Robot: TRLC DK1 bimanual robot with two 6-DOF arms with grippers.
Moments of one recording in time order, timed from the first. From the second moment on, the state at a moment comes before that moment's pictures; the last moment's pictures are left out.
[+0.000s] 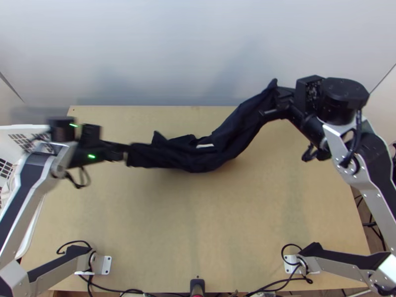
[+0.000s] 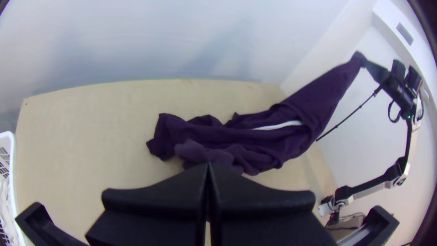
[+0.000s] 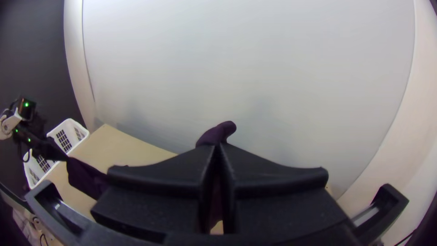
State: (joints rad) left arm -0.09 1.18 1.22 -0.74 0.51 -0.06; right arm 0.52 1.32 1.72 -0.65 0.23 0.04
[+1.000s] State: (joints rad) left arm 0.44 1.37 1.53 -0.68 0.69 -0.05; right arm 0.37 1.30 2.07 -1.10 -0.21 0.25
